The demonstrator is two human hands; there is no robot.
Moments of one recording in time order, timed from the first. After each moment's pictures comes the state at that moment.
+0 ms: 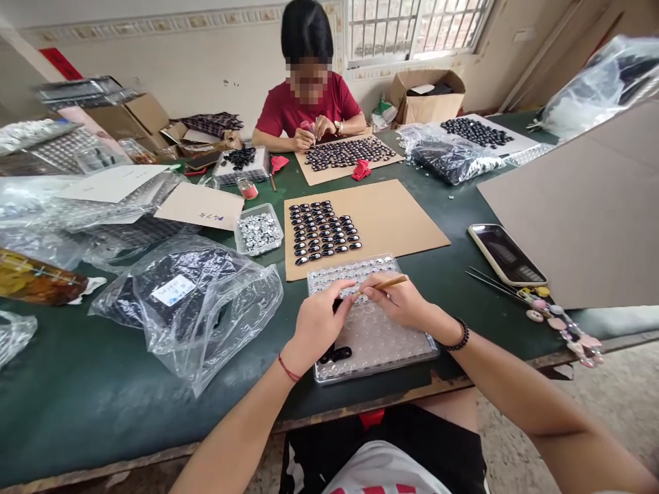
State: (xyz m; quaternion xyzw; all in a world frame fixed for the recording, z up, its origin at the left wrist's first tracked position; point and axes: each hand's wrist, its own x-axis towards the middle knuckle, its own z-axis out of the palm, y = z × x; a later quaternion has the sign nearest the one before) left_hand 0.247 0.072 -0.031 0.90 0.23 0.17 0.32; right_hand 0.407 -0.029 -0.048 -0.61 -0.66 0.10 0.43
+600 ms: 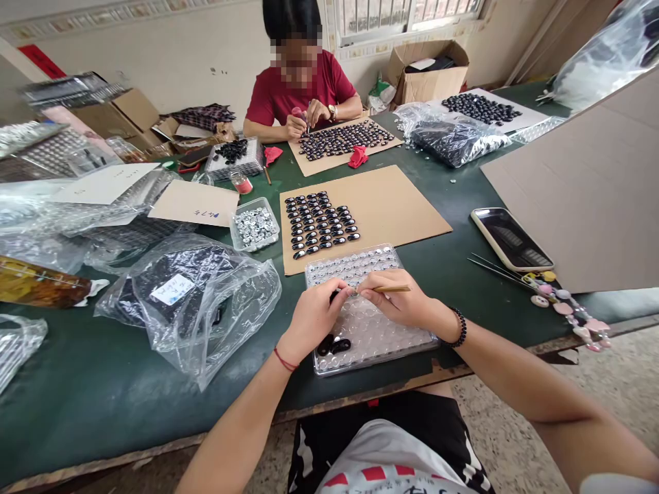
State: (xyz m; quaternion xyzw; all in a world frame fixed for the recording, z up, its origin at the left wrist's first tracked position) left_hand 0.250 0.078 -0.025 0.92 0.20 0.09 0.31; right_hand 0.399 -0.036 -0.042 -0.58 -0.70 0.04 0.42
